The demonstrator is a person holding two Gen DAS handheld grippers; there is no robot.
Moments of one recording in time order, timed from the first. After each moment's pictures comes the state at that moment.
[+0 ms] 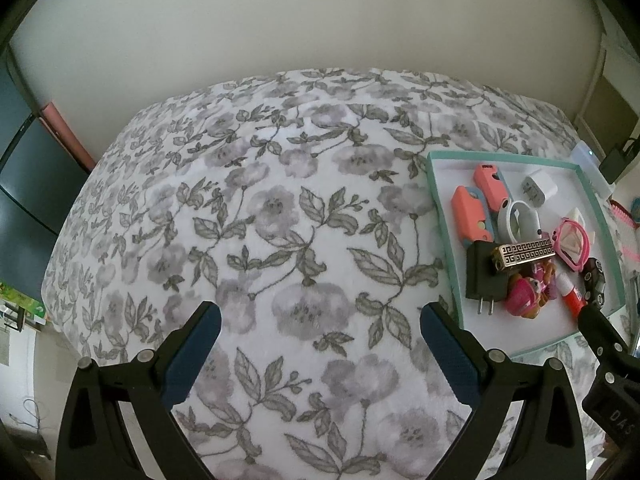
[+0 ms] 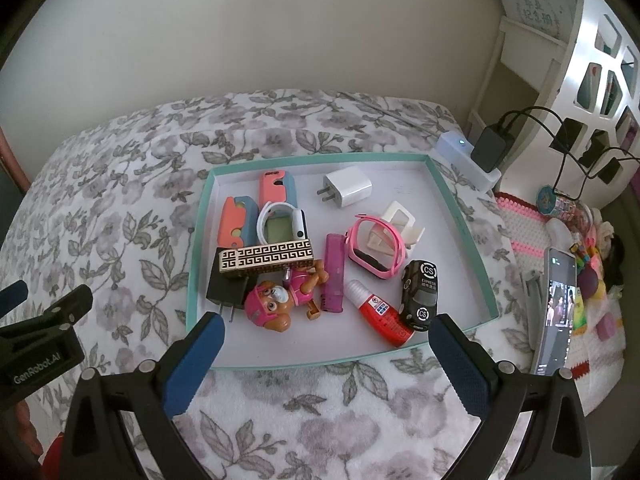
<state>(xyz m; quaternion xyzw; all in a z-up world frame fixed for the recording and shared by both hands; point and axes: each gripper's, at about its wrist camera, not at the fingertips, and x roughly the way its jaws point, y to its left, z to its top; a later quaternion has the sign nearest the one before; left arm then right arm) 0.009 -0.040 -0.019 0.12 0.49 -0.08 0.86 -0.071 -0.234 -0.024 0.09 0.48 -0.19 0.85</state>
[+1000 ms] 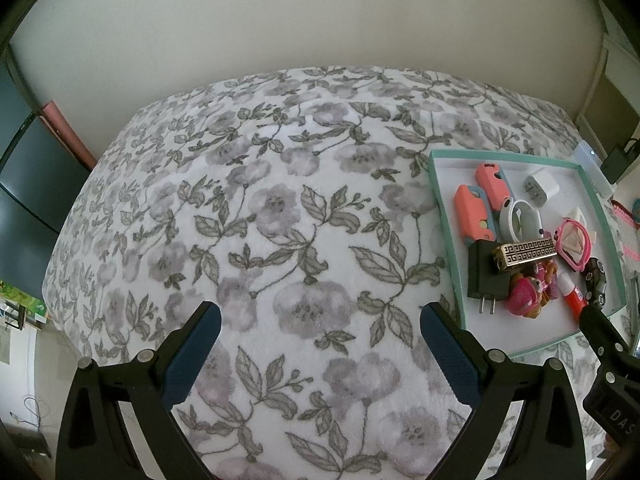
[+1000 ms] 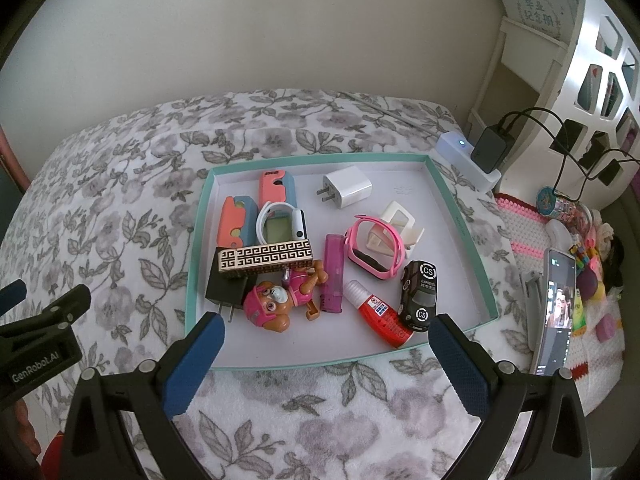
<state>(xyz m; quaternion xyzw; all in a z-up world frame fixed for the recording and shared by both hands) 0.010 -0.038 -0.020 0.12 0.49 -0.07 0.86 -0.071 -0.234 -0.024 0.09 0.48 -0.19 0.85</state>
